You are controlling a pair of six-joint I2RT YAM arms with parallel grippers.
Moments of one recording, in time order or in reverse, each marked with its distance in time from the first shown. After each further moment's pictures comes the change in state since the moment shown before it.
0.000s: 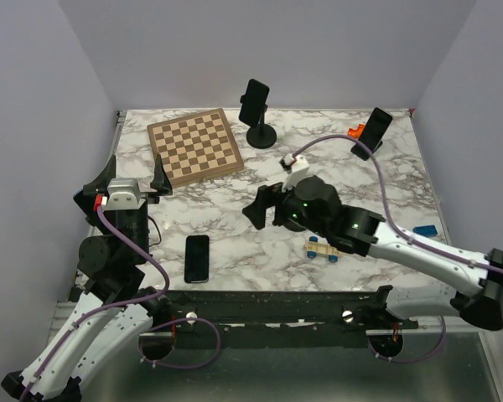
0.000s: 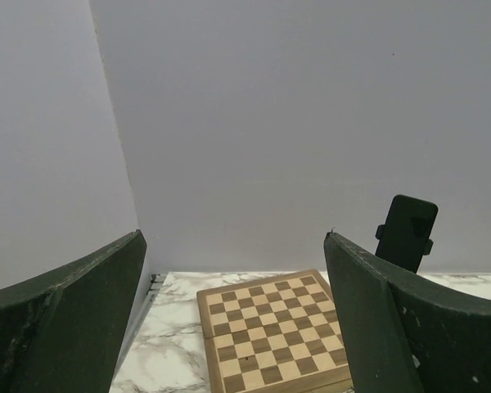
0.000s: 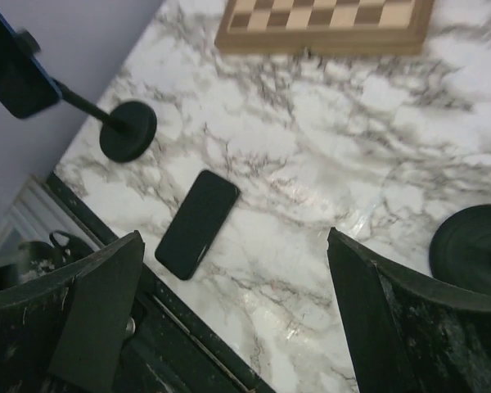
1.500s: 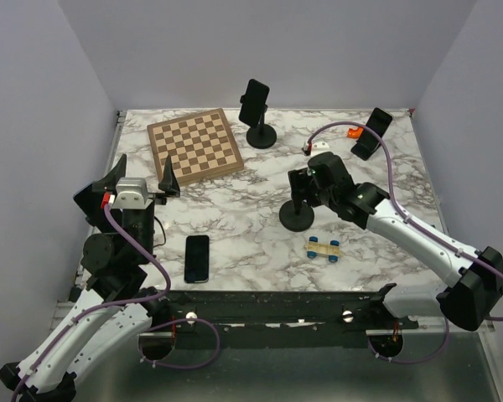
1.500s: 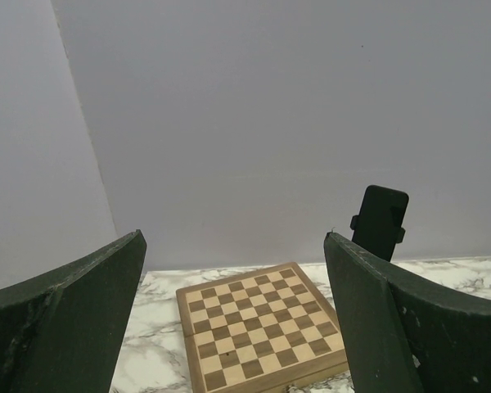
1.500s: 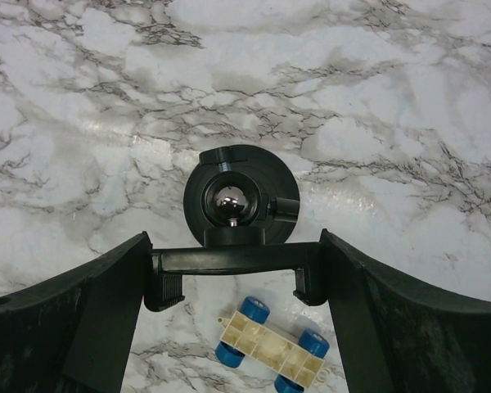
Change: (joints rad) left arm -0.072 0.020 0.000 -0.001 -0.005 -0.004; right arm -0.342 -0.014 0.002 -0.270 0.096 -0.281
